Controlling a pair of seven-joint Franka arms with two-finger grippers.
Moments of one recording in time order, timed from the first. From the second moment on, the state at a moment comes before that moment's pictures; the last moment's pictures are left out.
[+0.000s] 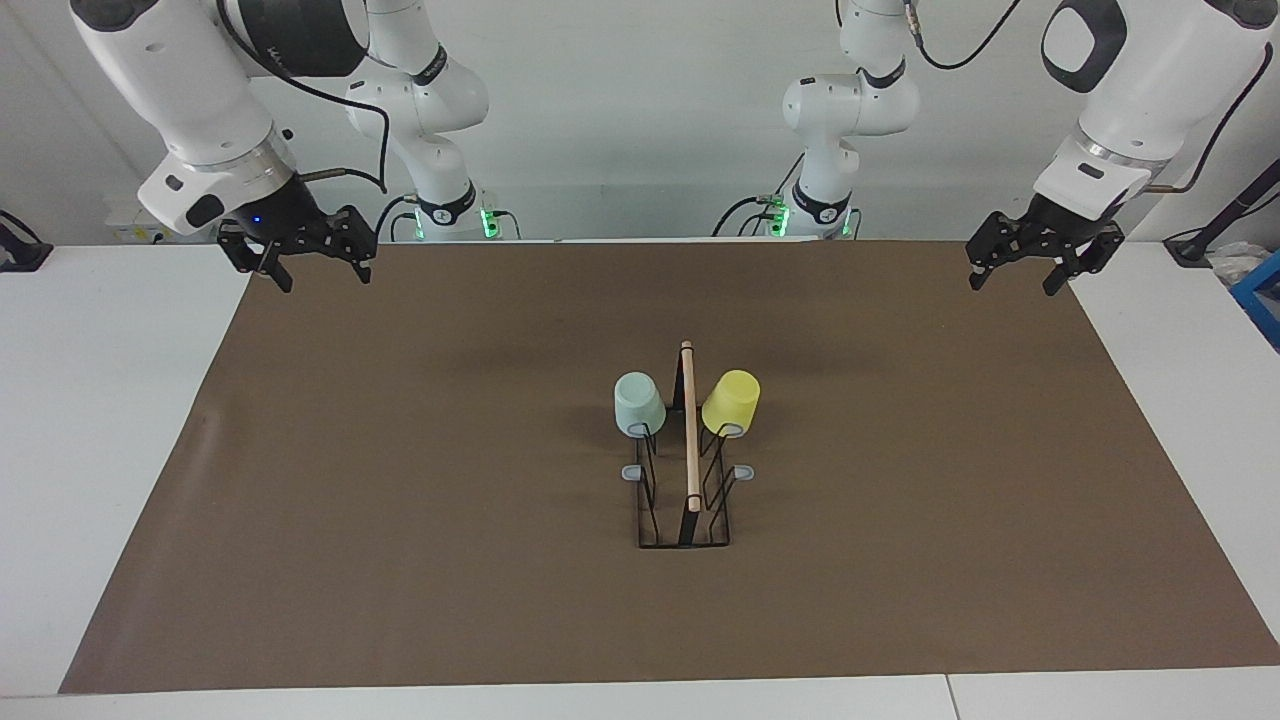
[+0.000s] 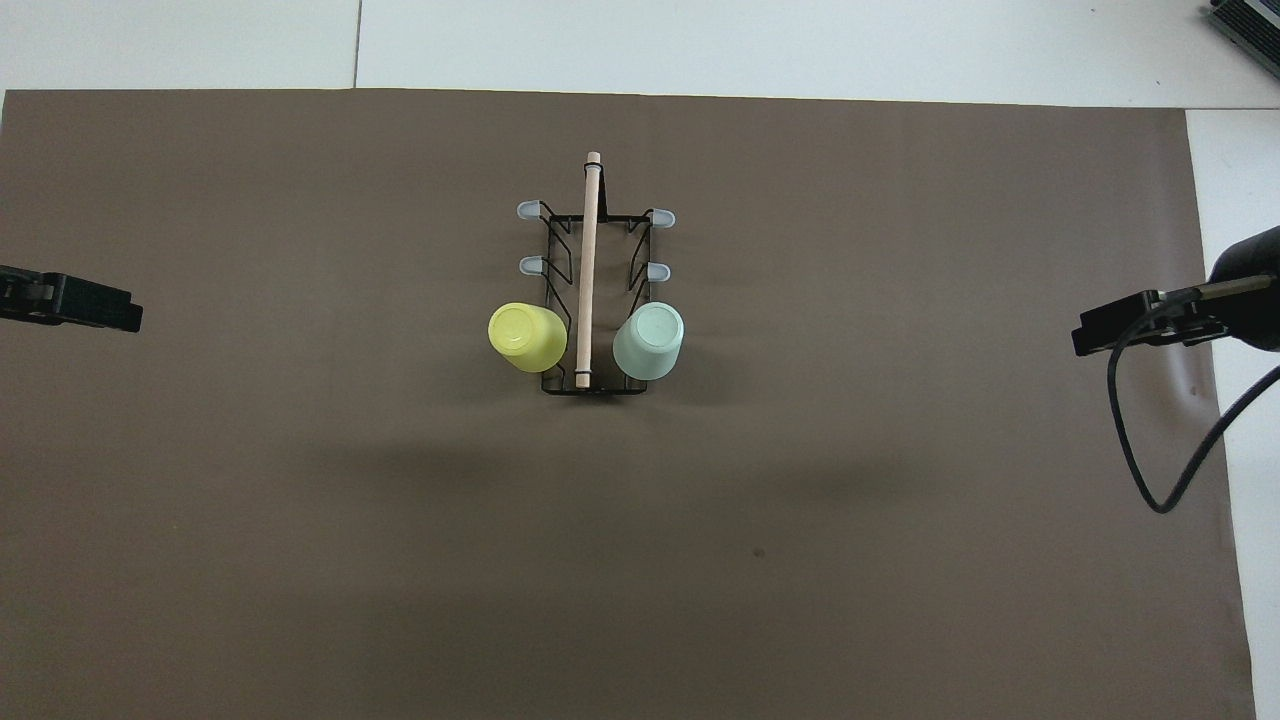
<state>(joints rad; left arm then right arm) -0.09 -0.02 0.08 -1.63 -0.03 1.65 0.17 0.16 0.02 -0.16 -1.58 0.04 1.53 -0.09</state>
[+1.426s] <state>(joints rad) -0.11 -0.02 0.08 -1.57 -0.02 1.57 0.18 0.03 0.06 -0.03 -1.51 0.03 1.50 -0.05</state>
